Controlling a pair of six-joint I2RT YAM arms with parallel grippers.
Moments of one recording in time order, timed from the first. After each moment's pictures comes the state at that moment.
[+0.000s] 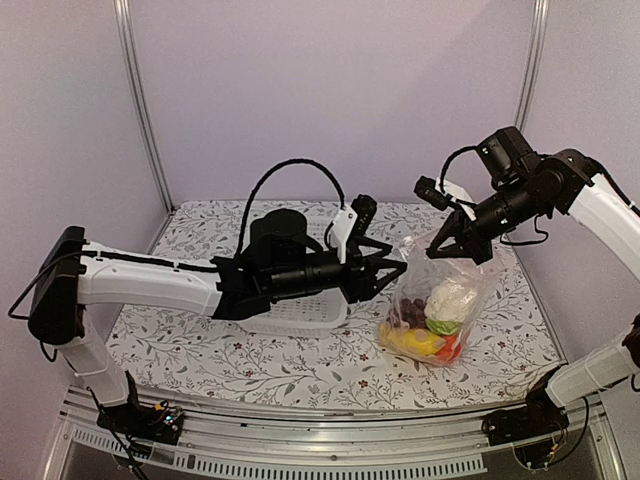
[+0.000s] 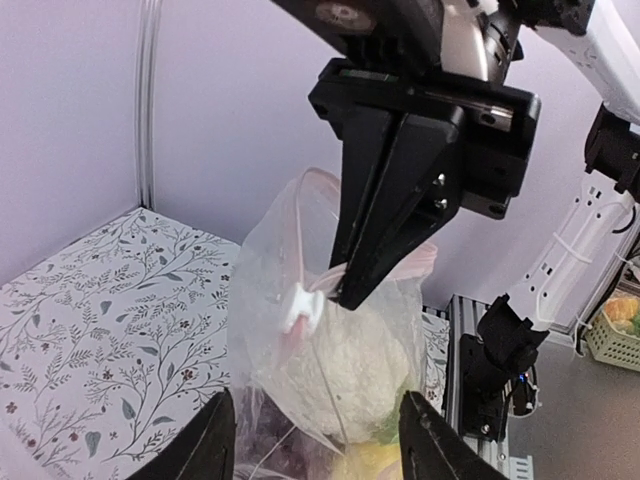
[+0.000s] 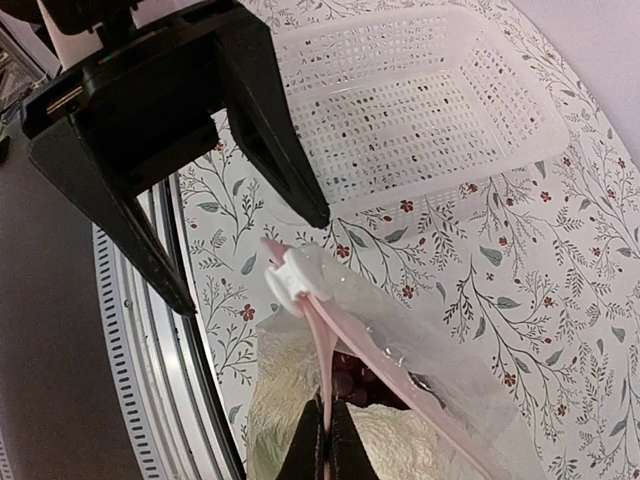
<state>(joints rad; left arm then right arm) -1.12 1.69 1.15 0.48 0.12 -0.18 0.59 1.34 1.53 -1.15 -0.47 -0.48</state>
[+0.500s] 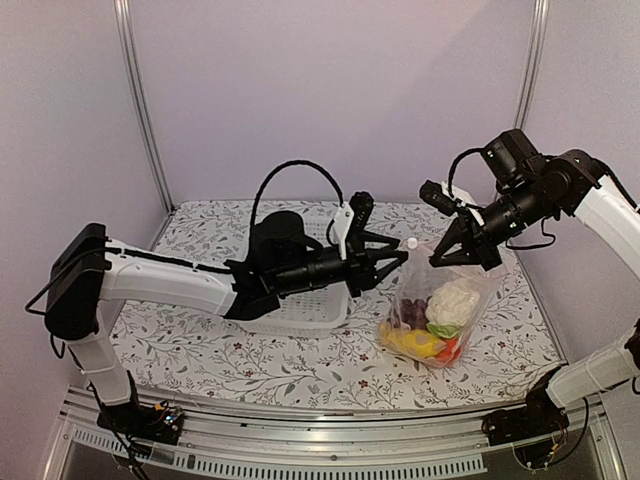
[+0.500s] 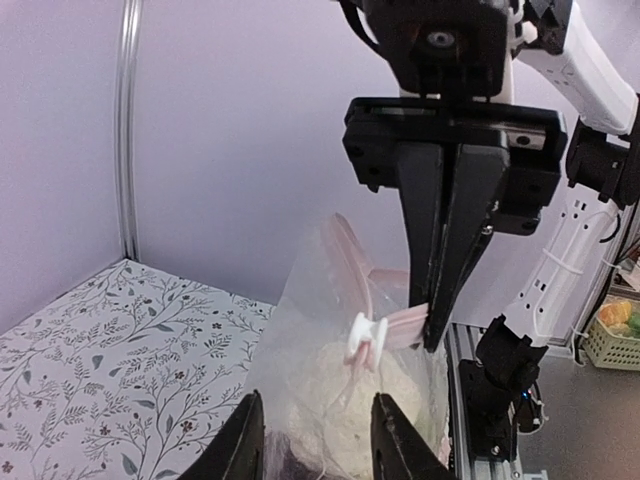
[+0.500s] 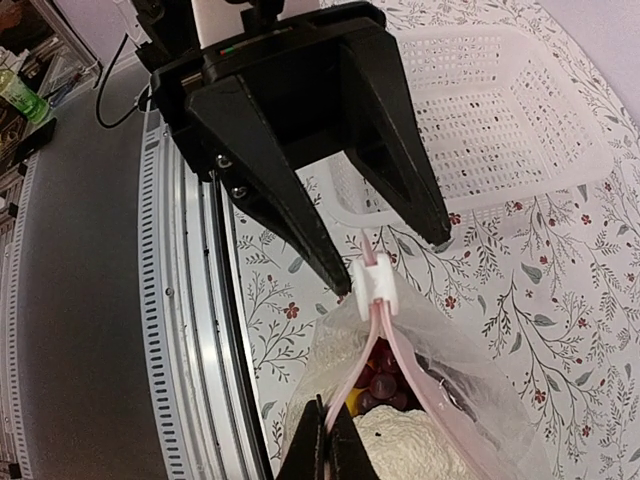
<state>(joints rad) -1.08 1.78 1.13 0.71 0.23 -0.15 0.59 1.32 1.52 -1.21 -0.60 -0.54</state>
